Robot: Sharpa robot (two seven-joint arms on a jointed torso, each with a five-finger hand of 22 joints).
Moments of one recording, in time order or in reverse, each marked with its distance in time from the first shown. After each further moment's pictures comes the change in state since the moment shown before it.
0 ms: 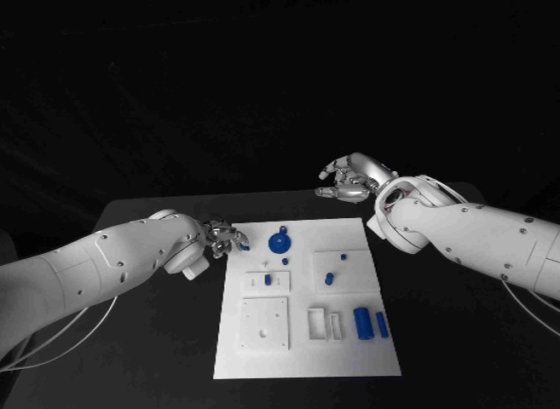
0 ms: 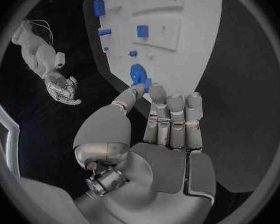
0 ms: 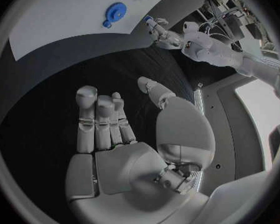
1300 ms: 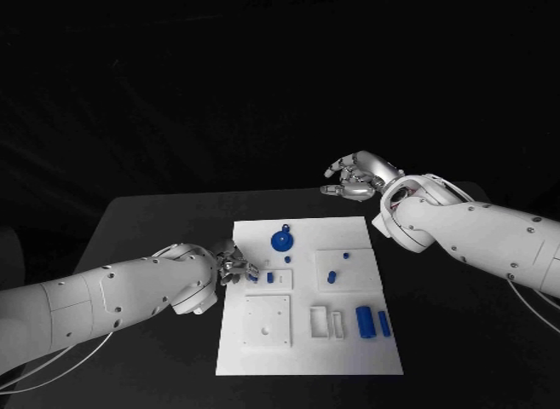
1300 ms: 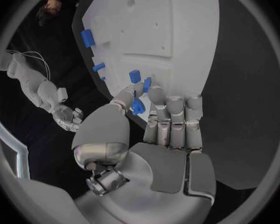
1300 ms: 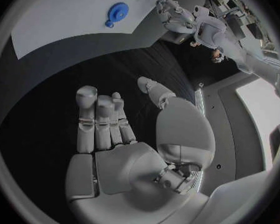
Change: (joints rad) left arm -0.060 -0.068 -0.074 0.239 -0.177 -0.182 -0.054; left_hand -0.008 -0.028 0.000 0.000 0.081 0.026 -0.001 0.021 0.015 0.020 -0.008 0.032 0.023 0.028 0.004 0.022 0.012 0.015 0.032 -0.011 0.020 0.011; right arm -0.001 -0.003 0.000 -0.006 0.004 0.001 0.000; right_hand 0.000 0.000 0.000 0.000 0.004 -0.002 -0.002 0.000 0.000 0.000 0.000 0.000 -0.002 0.000 0.000 0.000 0.000 0.000 -0.001 0.002 0.000 0.001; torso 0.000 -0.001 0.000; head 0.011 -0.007
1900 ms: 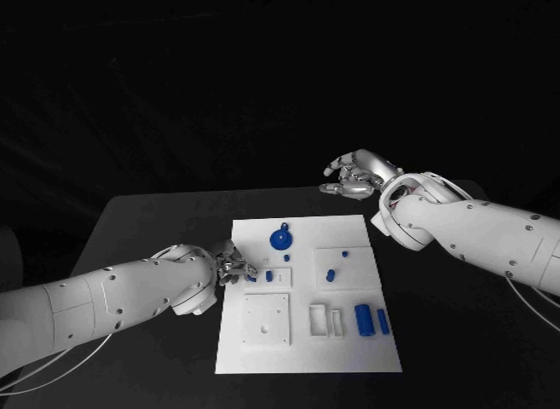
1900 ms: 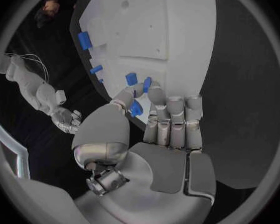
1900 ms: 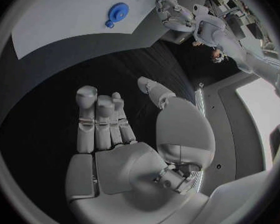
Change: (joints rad) left arm -0.008 0.007 0.001 -0.013 -0.017 0.000 -0.001; left_hand 0.000 0.000 -0.001 -0.001 0.004 0.002 -0.002 0.004 0.000 0.000 0.000 0.004 0.002 0.000 0.000 0.002 0.001 0.000 0.000 0.000 0.000 0.000; right arm 0.000 -0.002 0.000 0.001 0.001 0.000 0.000; right_hand 0.000 0.000 0.000 0.006 0.004 0.000 0.000 0.000 0.000 0.000 0.000 0.000 -0.001 0.000 0.000 0.000 -0.001 0.000 0.001 0.001 0.000 0.000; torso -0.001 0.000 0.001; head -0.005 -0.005
